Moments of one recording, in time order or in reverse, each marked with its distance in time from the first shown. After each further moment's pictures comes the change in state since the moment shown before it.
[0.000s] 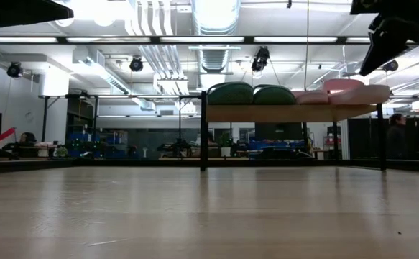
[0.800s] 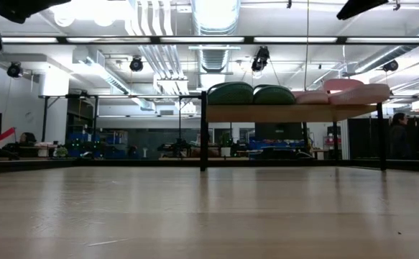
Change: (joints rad) left arm -0.024 -0.138 0.003 0.109 0.054 -0.064; right arm 0.158 -0.031 0.200 0.016 0.401 0.057
